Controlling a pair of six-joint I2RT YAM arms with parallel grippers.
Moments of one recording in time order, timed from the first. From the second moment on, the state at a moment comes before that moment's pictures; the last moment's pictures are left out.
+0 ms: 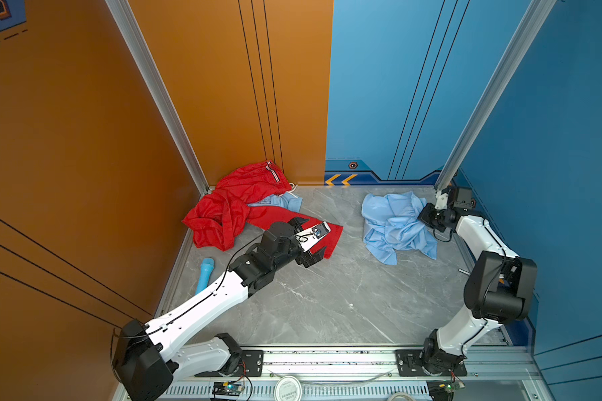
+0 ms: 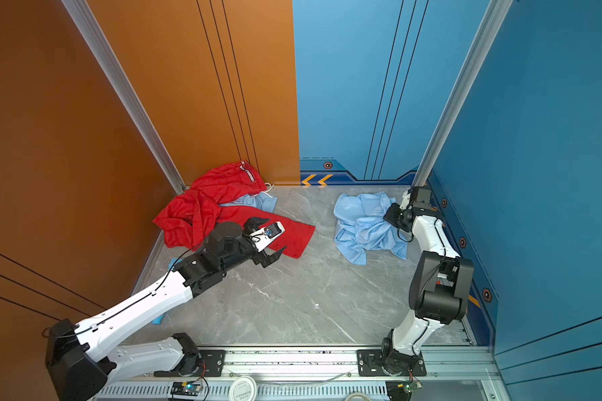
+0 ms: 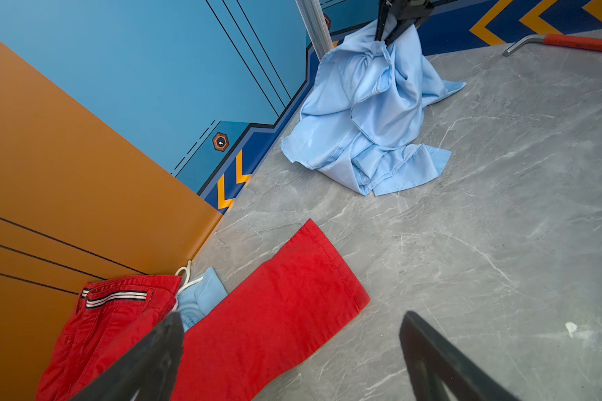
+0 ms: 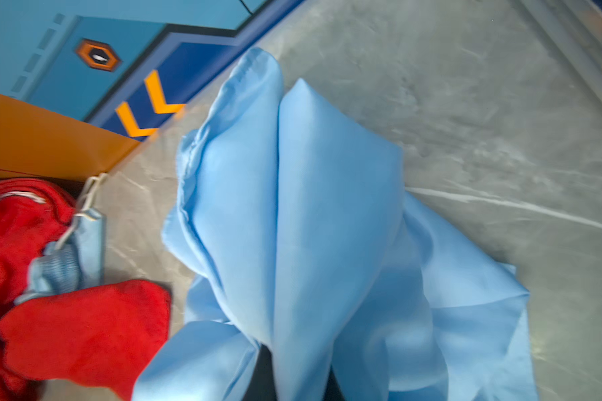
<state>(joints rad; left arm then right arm) -0.72 1.16 0.94 -0.14 -0.02 0.51 -0.23 1.73 1.30 -0.48 -0.27 0.34</state>
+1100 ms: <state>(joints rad) -0.73 1.16 0.94 -0.14 -0.03 0.51 0.43 1.83 1.27 -0.40 0.44 -0.03</state>
